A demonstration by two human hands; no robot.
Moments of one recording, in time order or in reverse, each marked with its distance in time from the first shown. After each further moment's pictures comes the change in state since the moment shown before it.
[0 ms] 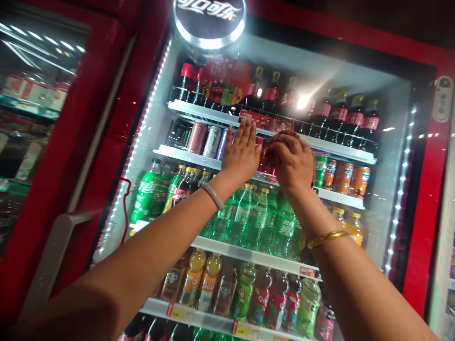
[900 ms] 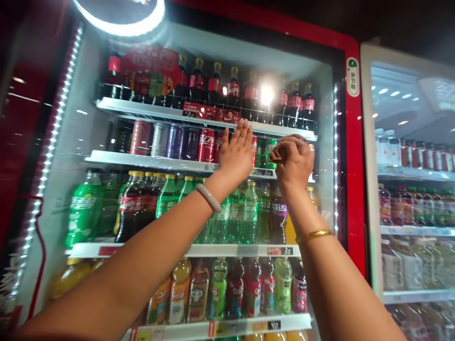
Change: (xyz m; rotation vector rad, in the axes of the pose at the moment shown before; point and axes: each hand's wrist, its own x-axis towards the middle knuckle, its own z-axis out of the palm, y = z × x) left_hand 0.013 0.137 0.050 -0.100 -0.156 0.195; right_hand -0.068 0.108 -0.051 -0.074 0.133 0.371
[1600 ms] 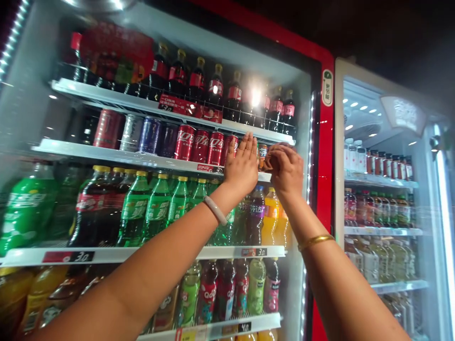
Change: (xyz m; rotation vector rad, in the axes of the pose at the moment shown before) left_hand 0.007 0.073 0.049 -0.090 0.088 -0.006; right_hand -0.006 0.082 -0.027 -0.002 -0.098 -0.122
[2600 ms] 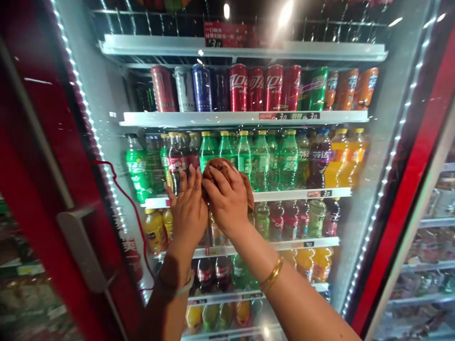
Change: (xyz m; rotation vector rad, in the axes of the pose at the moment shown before) left_hand -0.311 -0.189 -0.173 0.135 -0.235 -0.304; right_hand -0.150 -0.387 0.029 0.285 -0.339 0.033
